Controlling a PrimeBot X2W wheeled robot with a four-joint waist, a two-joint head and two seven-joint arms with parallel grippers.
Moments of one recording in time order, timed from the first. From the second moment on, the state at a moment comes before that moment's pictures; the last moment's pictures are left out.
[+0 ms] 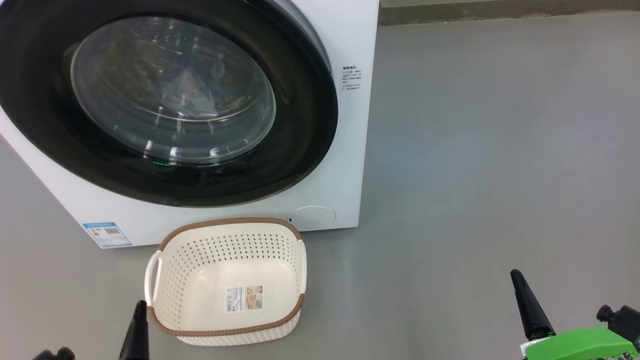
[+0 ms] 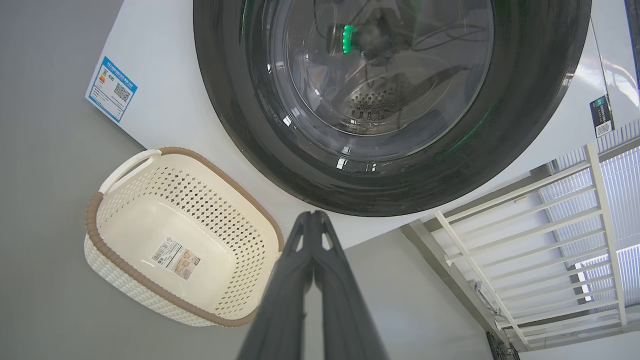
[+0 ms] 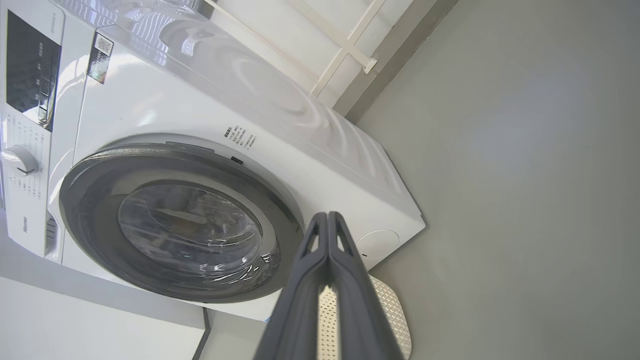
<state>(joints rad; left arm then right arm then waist) 0.02 0.07 -0.05 0.21 -1.06 -0.07 -0.04 0.01 -0.06 -0.07 0.17 1.03 0.14 0.01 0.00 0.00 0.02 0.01</state>
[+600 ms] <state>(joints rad) -0.01 0.06 -0.01 0.23 -1.25 -0.08 0.00 -0.02 -0.06 -0.08 0.21 1.24 0.13 0.04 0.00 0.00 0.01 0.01</state>
